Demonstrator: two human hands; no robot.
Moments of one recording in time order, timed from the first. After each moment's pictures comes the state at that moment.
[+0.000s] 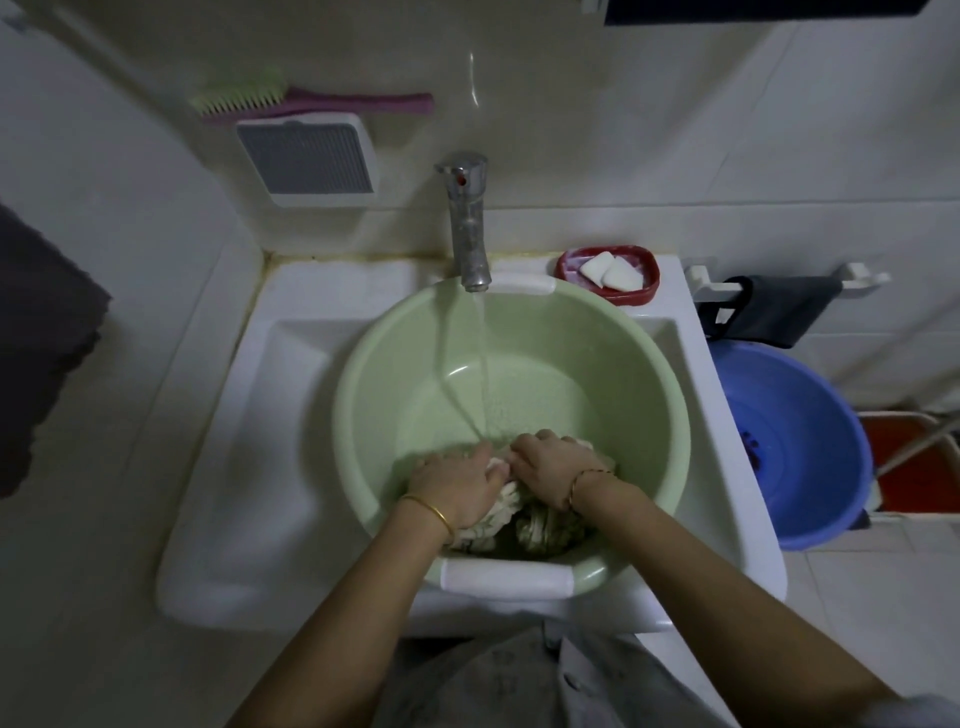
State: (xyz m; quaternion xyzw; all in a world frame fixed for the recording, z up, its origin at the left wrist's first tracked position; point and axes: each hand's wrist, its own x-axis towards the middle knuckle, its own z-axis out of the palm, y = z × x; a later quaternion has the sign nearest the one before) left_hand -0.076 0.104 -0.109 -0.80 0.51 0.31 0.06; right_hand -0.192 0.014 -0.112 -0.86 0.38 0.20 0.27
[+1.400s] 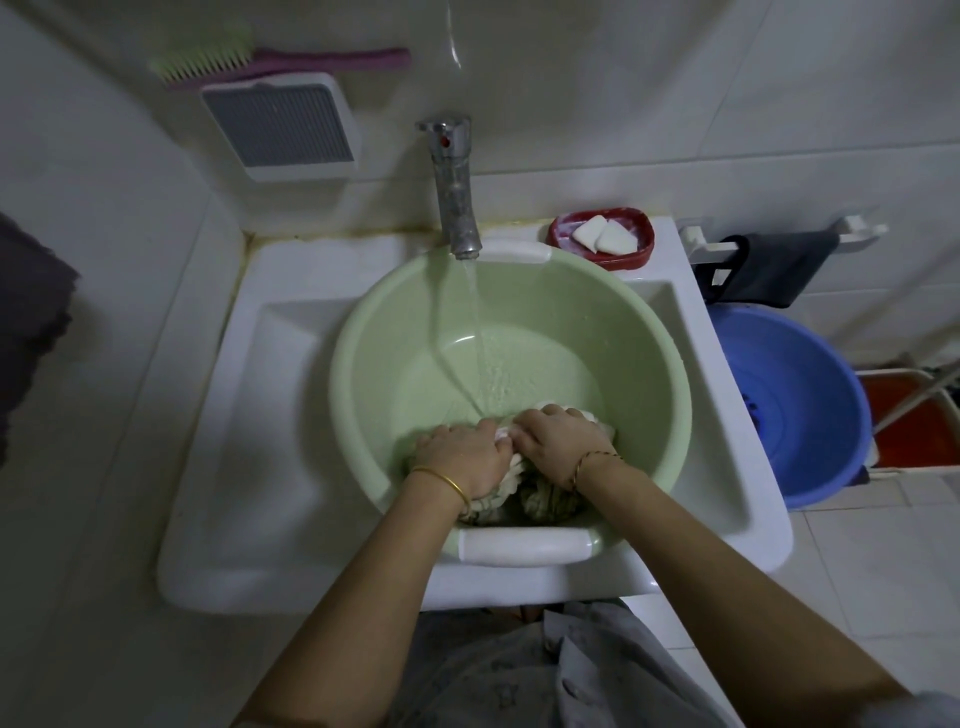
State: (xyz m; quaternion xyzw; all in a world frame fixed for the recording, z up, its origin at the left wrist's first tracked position) left_hand -0.082 0.097 -0.122 -0.81 0.50 0.30 0.08; right_hand -0.202 0.025 -0.117 -0.86 0.41 0.15 0.25
